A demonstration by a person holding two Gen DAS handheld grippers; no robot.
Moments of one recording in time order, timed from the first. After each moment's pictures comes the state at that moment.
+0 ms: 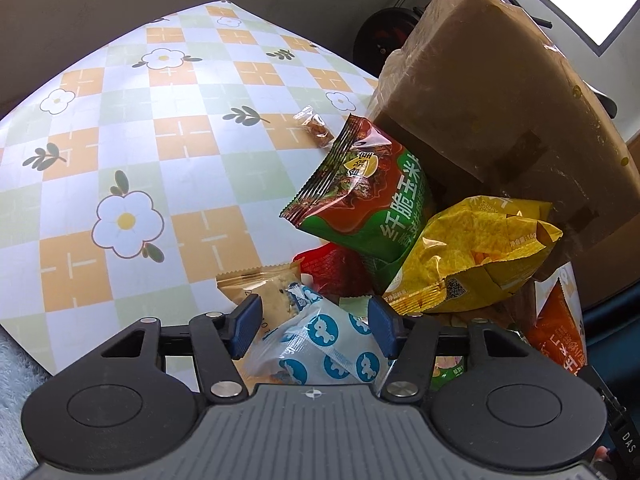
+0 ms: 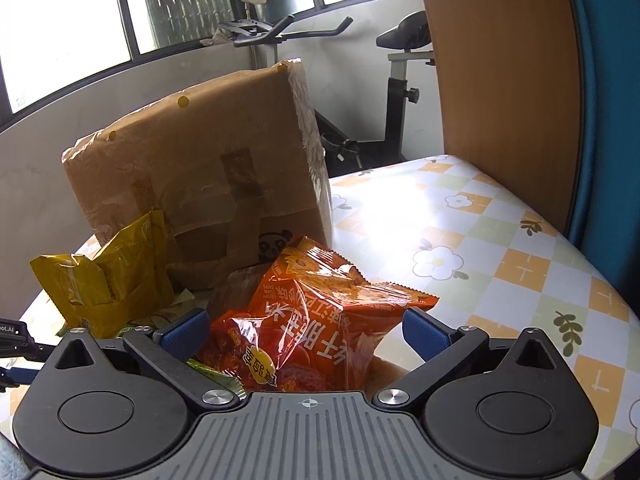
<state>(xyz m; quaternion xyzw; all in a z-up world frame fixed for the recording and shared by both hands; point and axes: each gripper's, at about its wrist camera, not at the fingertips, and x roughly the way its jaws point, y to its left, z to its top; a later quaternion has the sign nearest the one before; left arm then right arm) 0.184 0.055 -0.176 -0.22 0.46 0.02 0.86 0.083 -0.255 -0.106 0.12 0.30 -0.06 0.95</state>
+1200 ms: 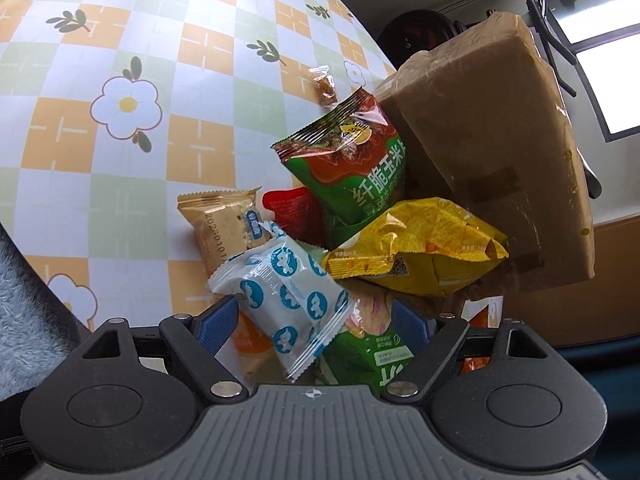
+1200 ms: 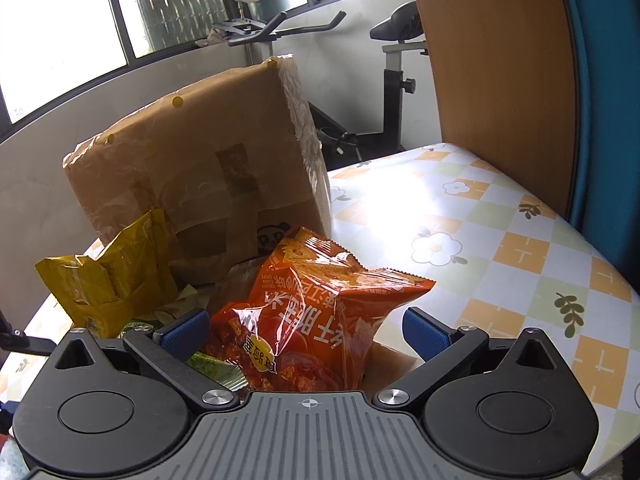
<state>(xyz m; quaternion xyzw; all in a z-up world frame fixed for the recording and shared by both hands) 0.162 0.065 -0.180 -0.41 0.47 0.01 0.78 0.078 -0.259 -0.110 0.14 0.30 -0.05 0.94</state>
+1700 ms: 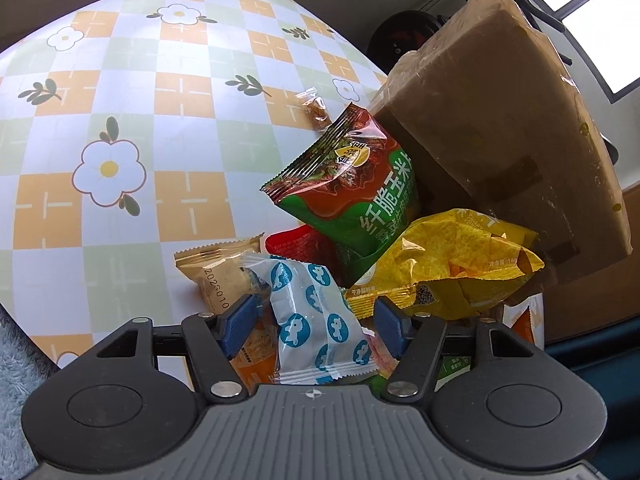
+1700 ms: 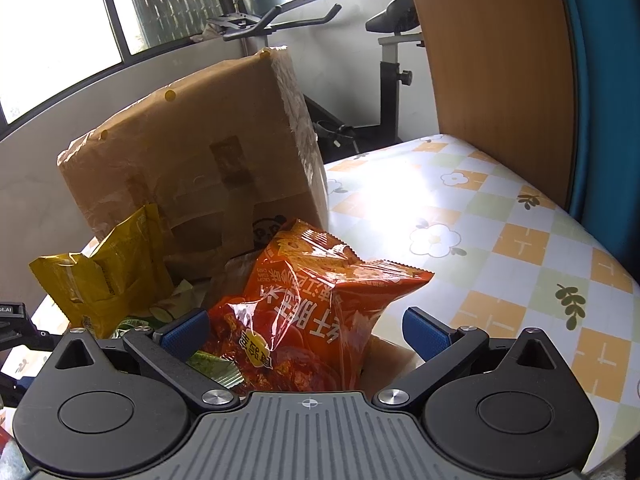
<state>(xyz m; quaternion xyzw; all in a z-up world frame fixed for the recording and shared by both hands) 0.189 0.054 -0.181 -0.30 0.46 0.02 0.83 0.080 -0.261 -0.116 0.15 0.31 -0.05 0.94</state>
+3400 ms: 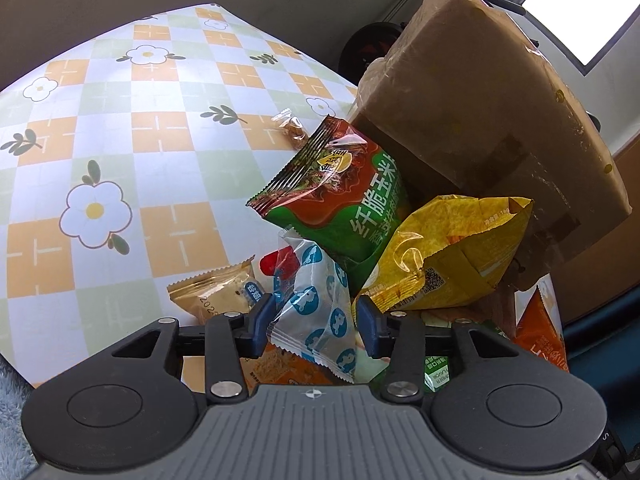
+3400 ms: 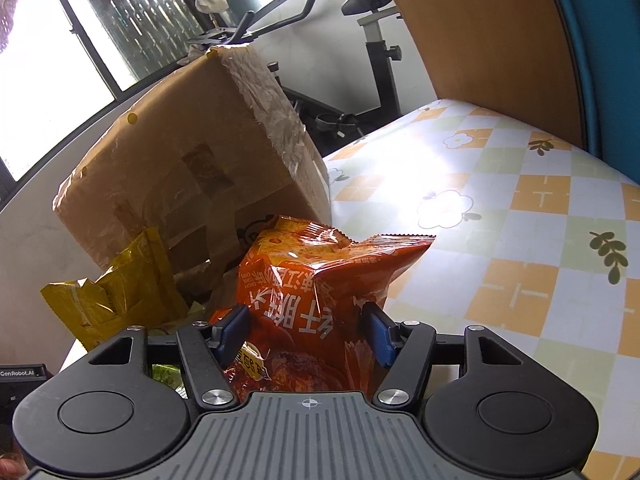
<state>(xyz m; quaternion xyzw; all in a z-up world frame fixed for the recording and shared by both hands) 0.178 0.048 -0.185 -0.24 0.42 0.00 0.87 0.089 -0.292 -0.146 0.25 0.29 -0.03 0.92</state>
